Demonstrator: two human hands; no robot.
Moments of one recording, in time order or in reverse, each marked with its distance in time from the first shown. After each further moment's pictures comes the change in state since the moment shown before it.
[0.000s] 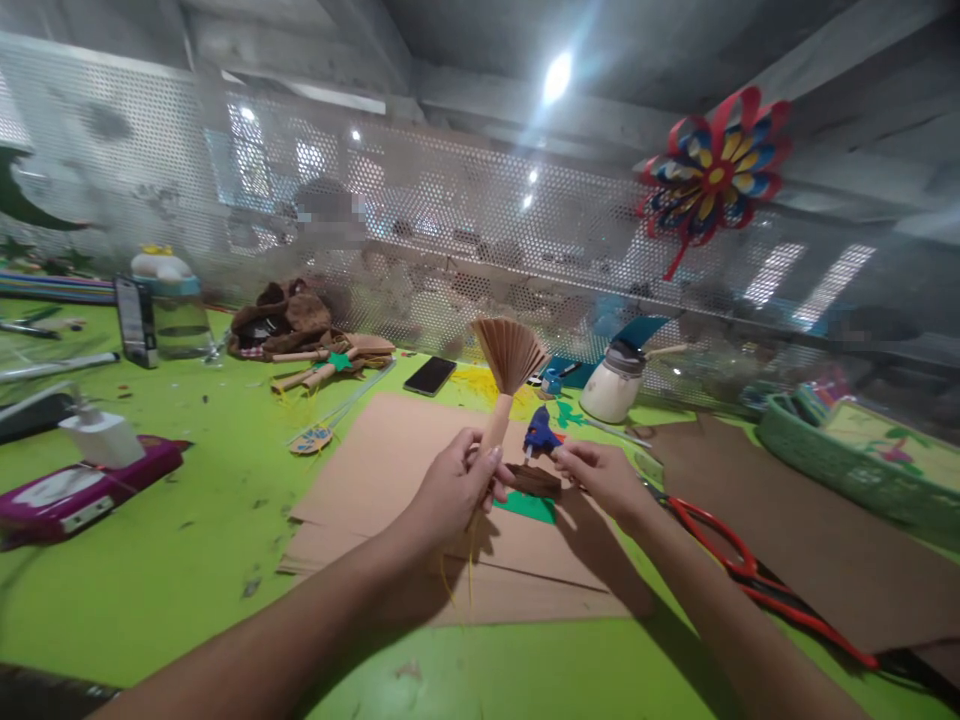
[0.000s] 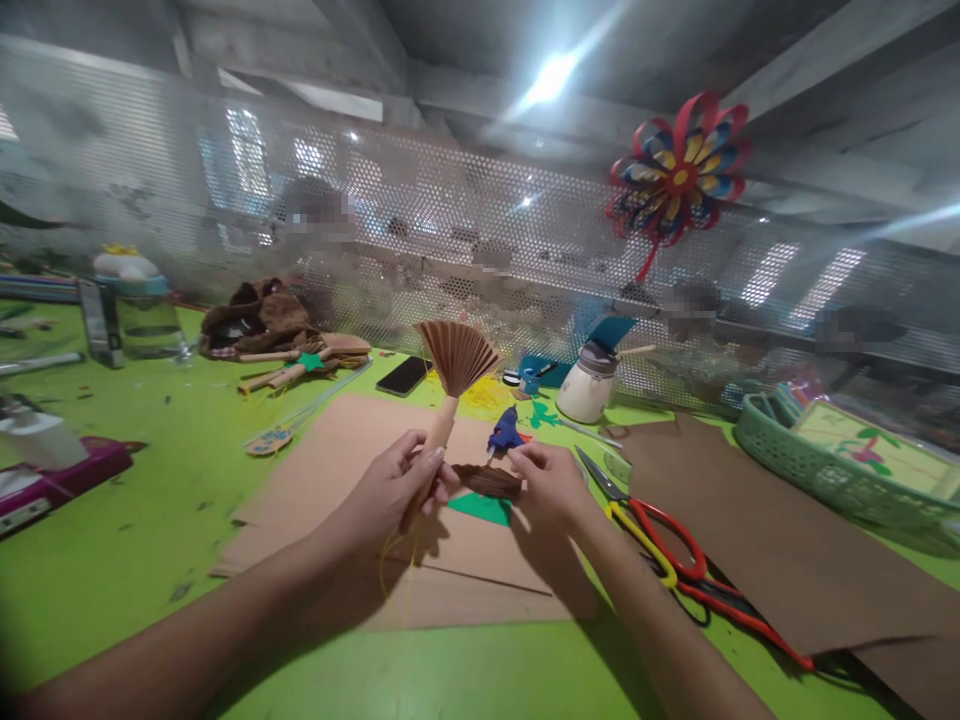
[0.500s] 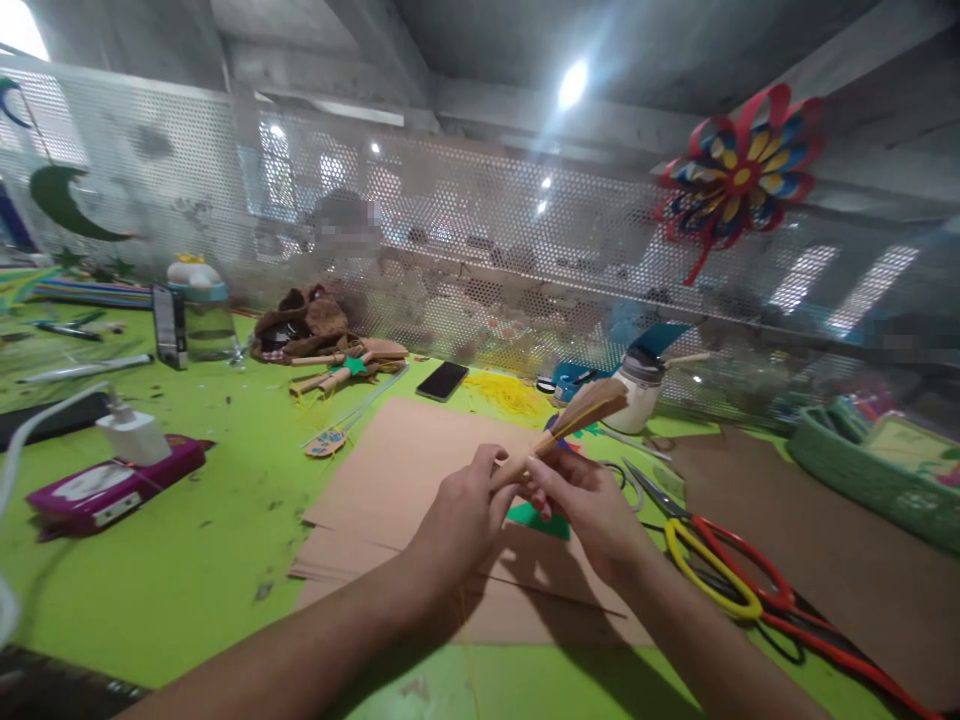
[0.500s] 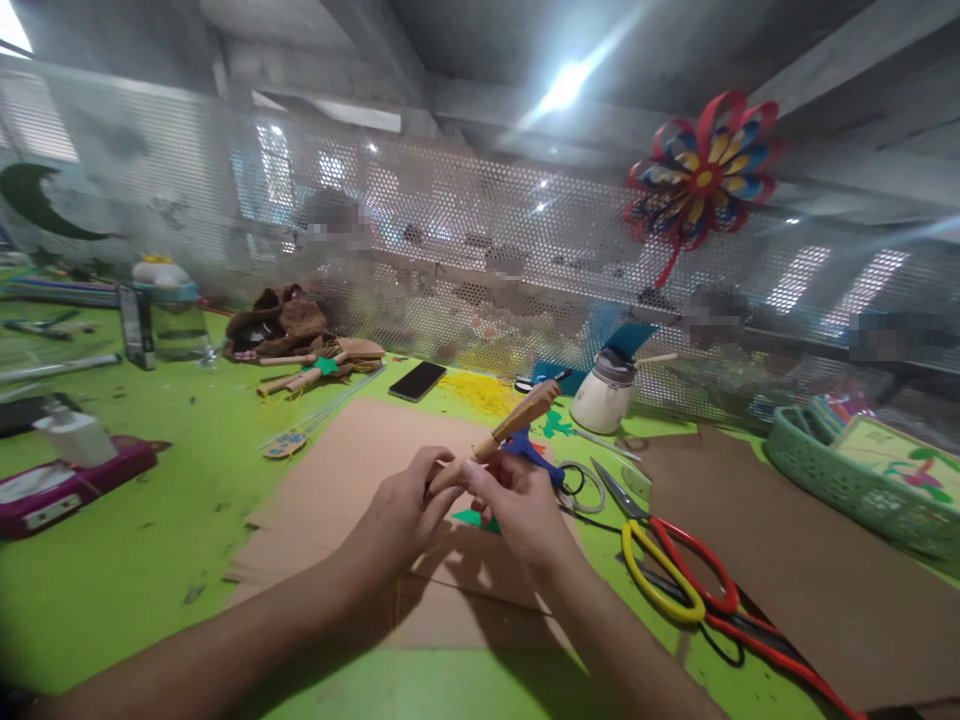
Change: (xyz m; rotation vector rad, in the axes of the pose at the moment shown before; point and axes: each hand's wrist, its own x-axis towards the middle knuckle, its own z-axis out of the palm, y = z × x) left_hand -0.005 -0.019 -0.007 0.604 0.109 0.244; right_hand -0.032 -0.047 0.053 0.322 -0.160 -0.018
